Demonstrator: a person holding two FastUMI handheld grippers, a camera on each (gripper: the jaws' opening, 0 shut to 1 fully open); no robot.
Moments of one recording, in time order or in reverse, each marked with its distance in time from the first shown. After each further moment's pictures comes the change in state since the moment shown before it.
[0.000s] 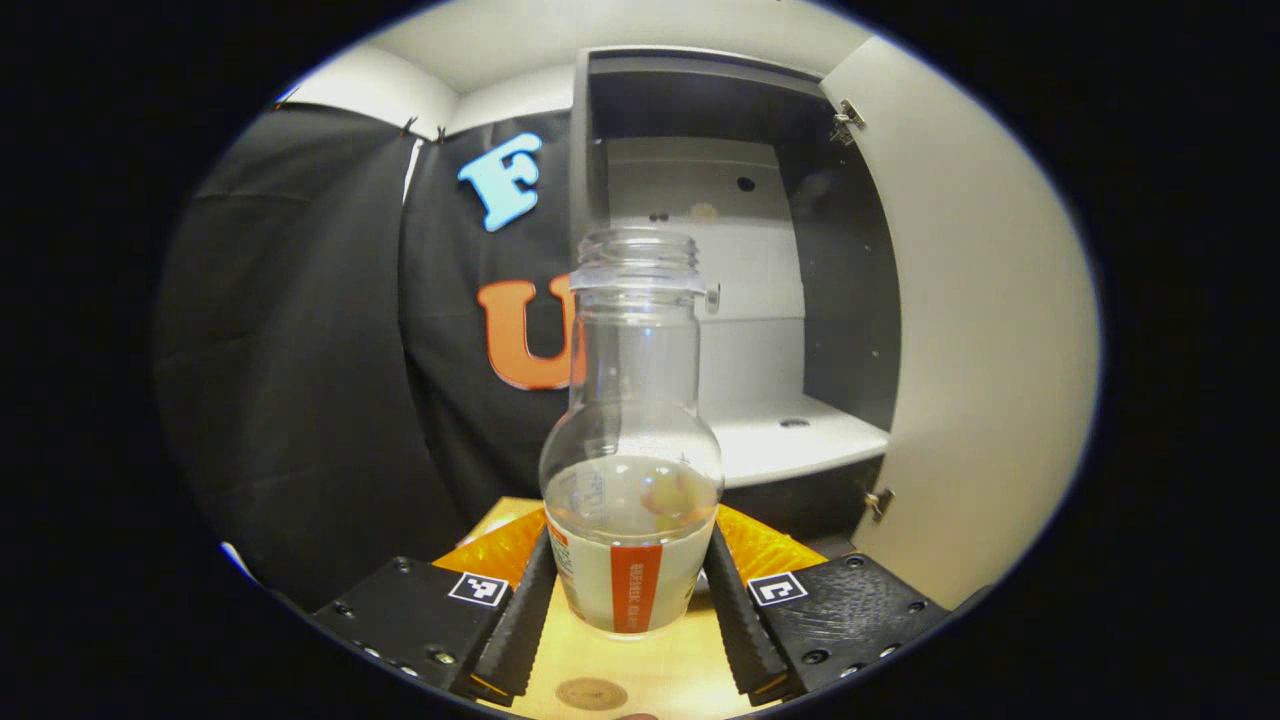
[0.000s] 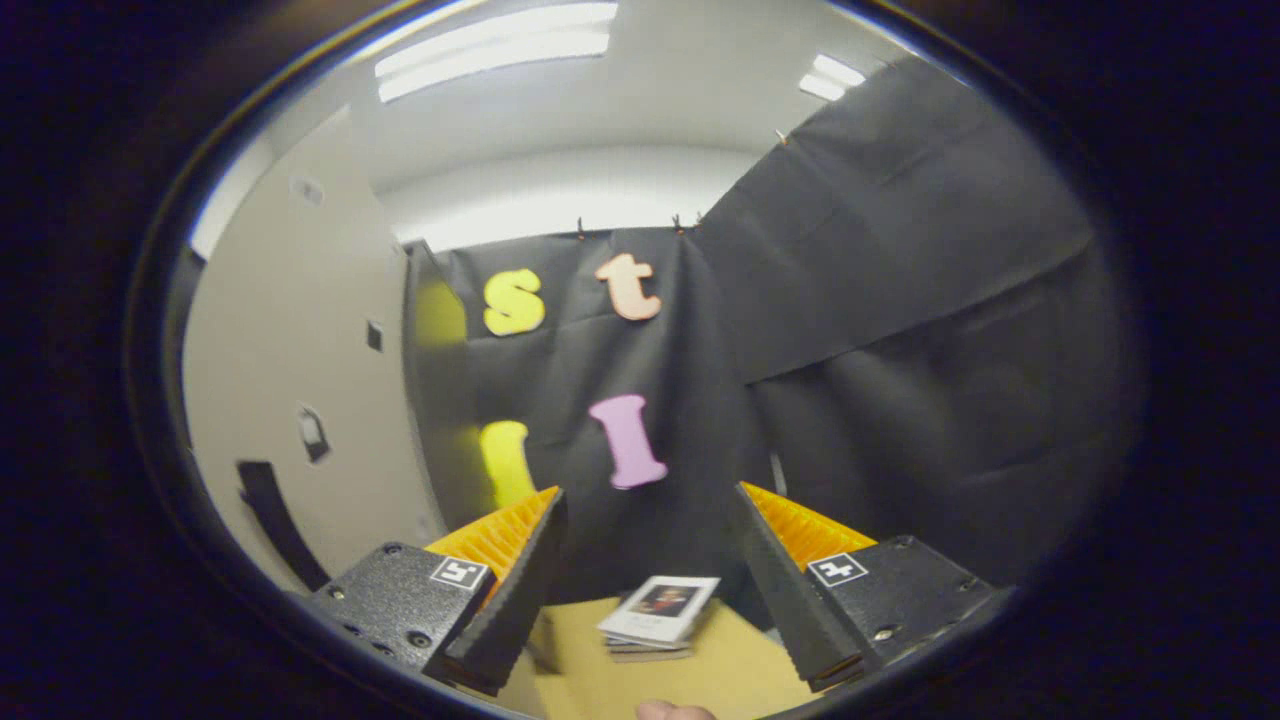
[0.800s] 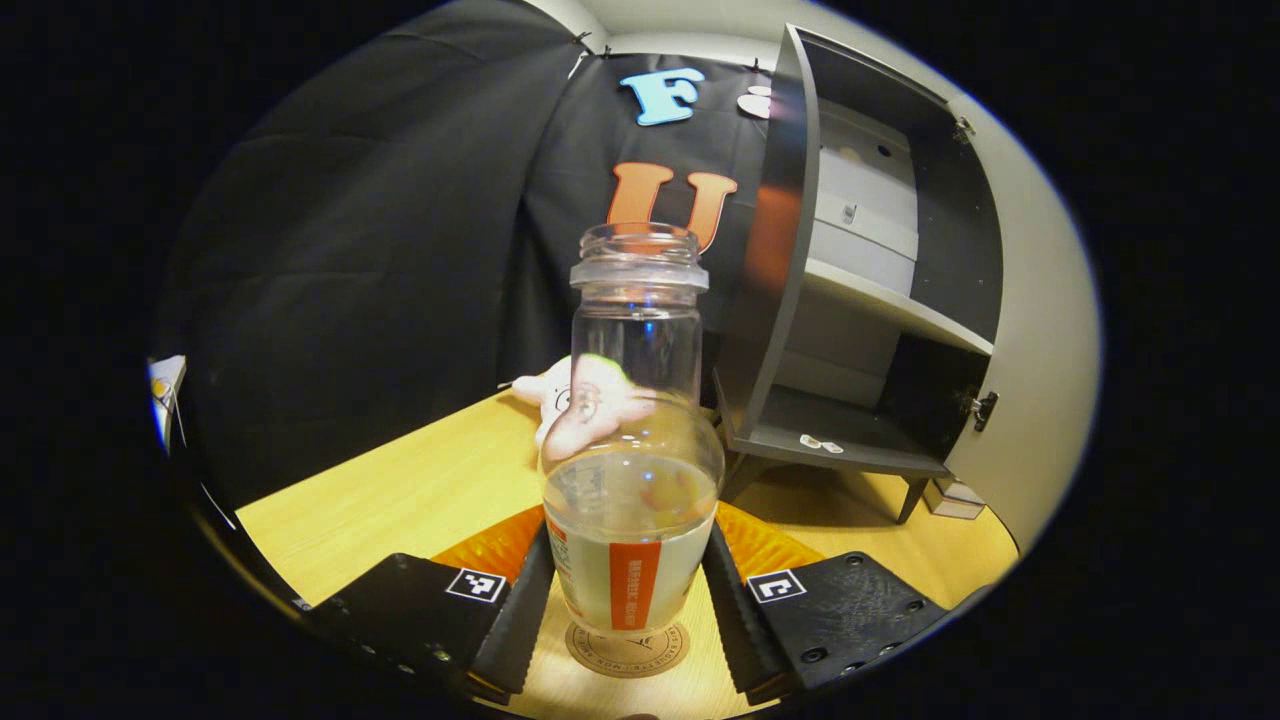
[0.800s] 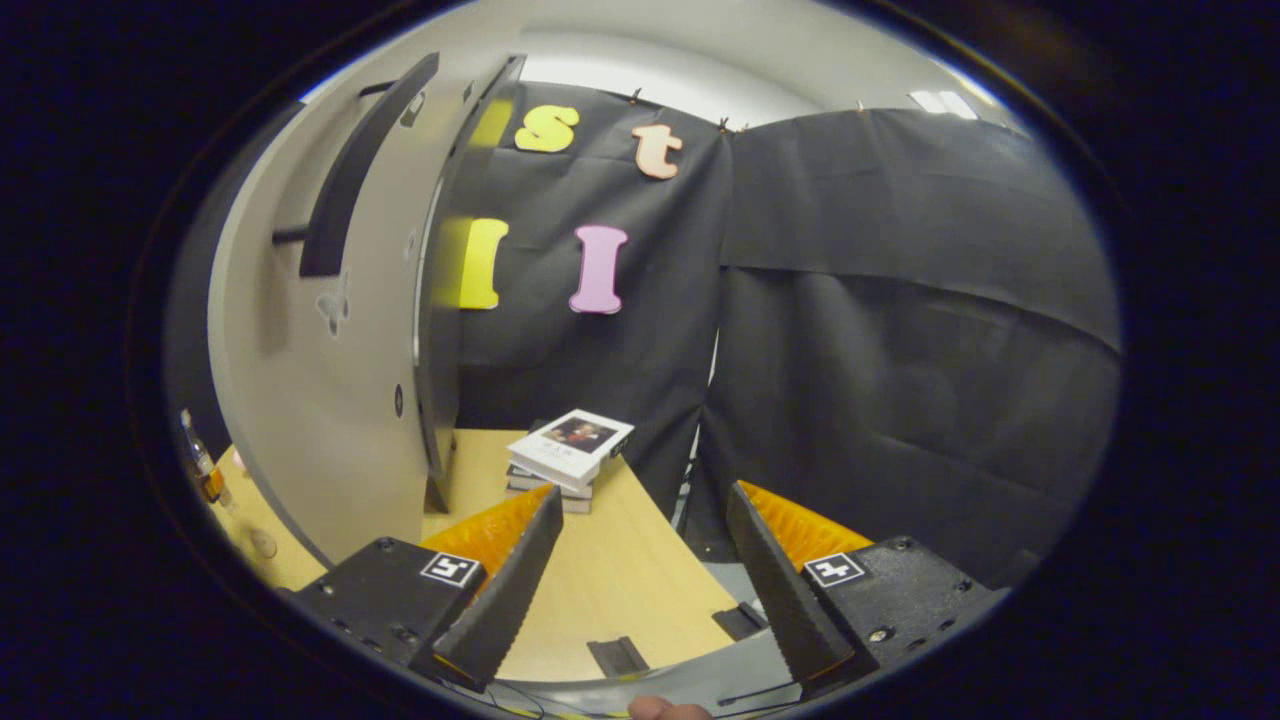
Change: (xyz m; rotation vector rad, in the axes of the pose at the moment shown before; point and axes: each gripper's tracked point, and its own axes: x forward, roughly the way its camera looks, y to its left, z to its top) left arm 0.022 0.121 -0.230 -0.259 0.039 0.193; right arm -0.116 0.006 -0.192 -0.259 0.405 0.009
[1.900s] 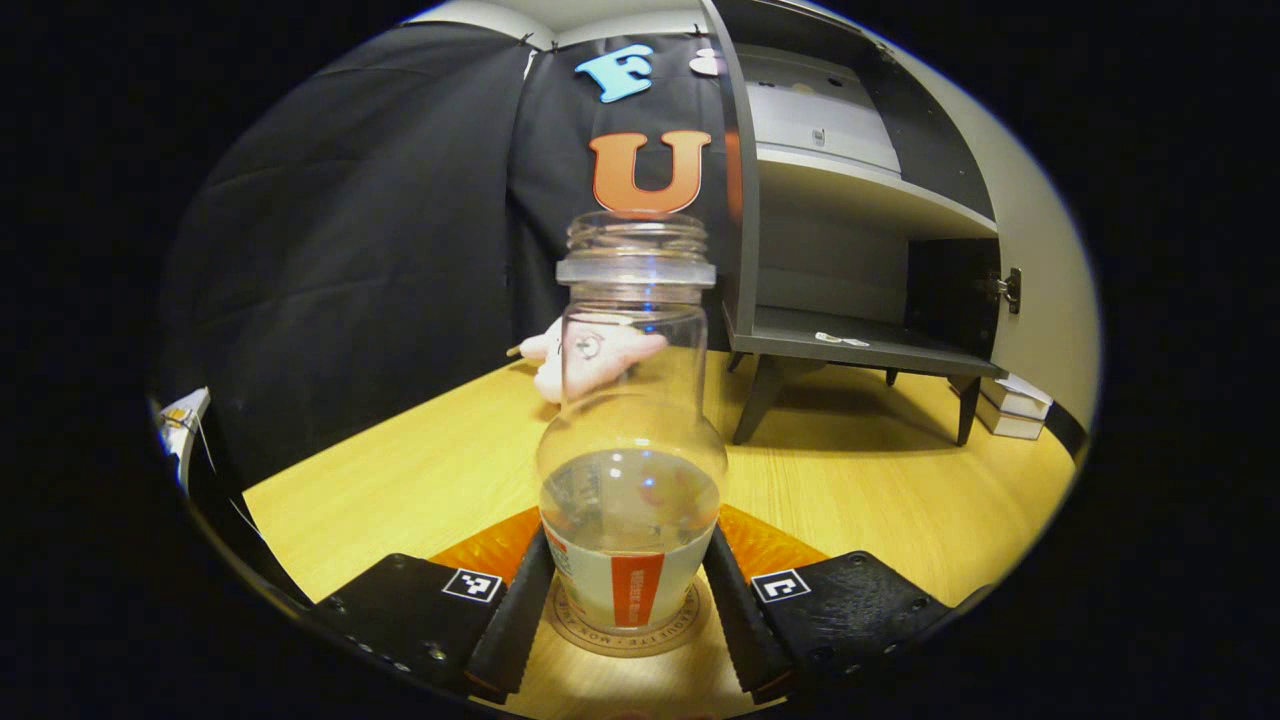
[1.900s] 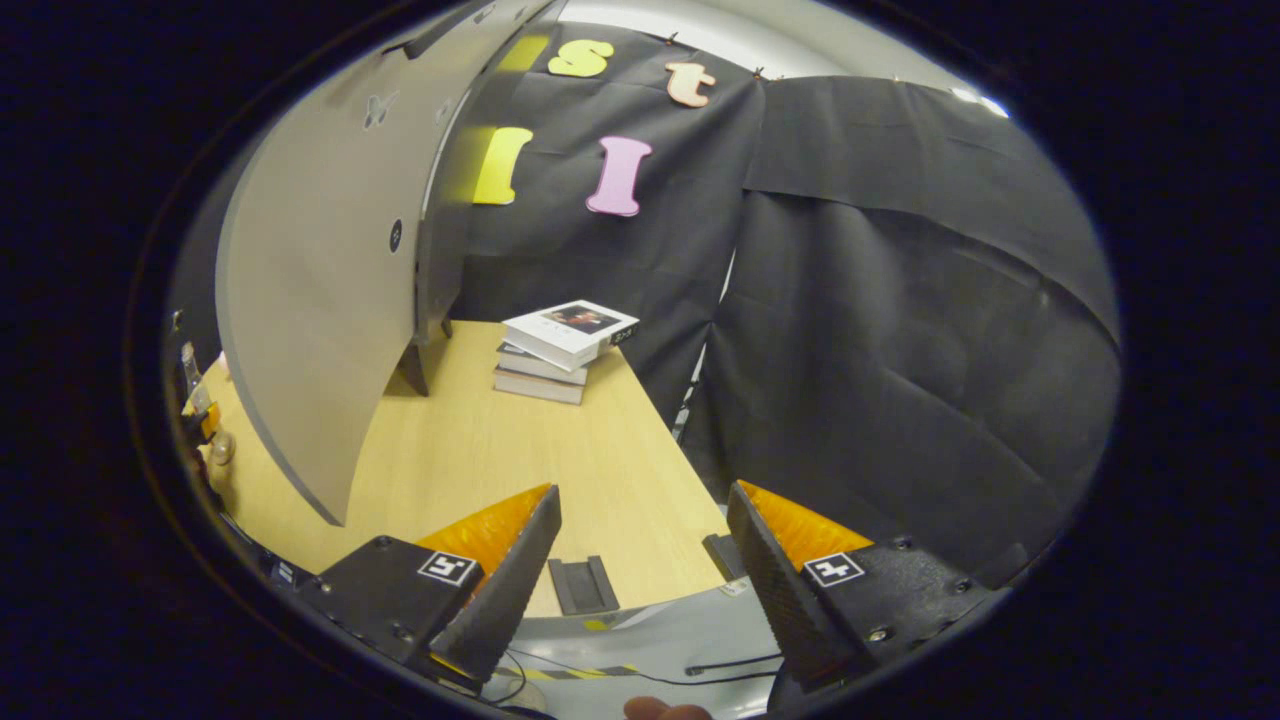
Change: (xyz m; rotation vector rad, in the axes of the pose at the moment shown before) left arm 0.008 -0.010 -0.079 0.145 0.063 0.092; right arm 0.006 -0.022 -0.116 -0.109 0.198 0.025
